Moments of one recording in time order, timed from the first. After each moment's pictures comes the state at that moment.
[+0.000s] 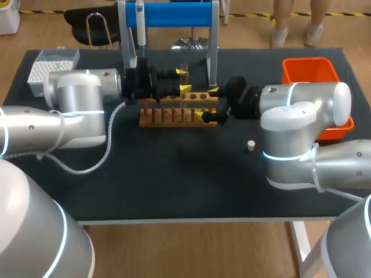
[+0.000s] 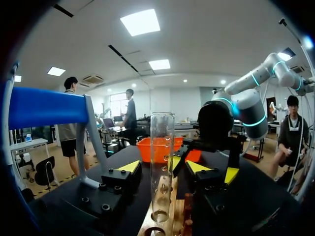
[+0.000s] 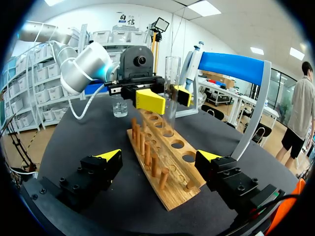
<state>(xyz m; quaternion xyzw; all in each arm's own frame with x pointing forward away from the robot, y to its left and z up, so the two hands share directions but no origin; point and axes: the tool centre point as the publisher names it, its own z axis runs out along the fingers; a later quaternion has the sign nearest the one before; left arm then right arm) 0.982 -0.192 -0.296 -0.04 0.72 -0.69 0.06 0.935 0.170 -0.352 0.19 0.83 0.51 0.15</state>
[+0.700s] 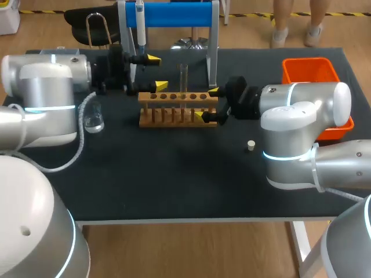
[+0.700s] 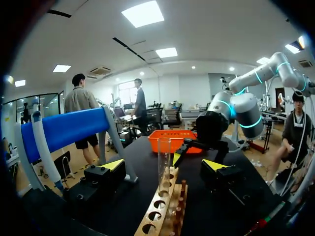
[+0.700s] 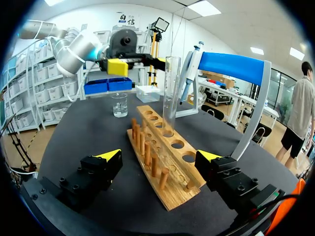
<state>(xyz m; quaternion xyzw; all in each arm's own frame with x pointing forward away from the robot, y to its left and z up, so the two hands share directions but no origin) 0.961 -0.115 -0.248 -0.08 0.77 -0.63 0.10 0.935 0.170 -0.352 0.19 0.83 0.51 0.15</state>
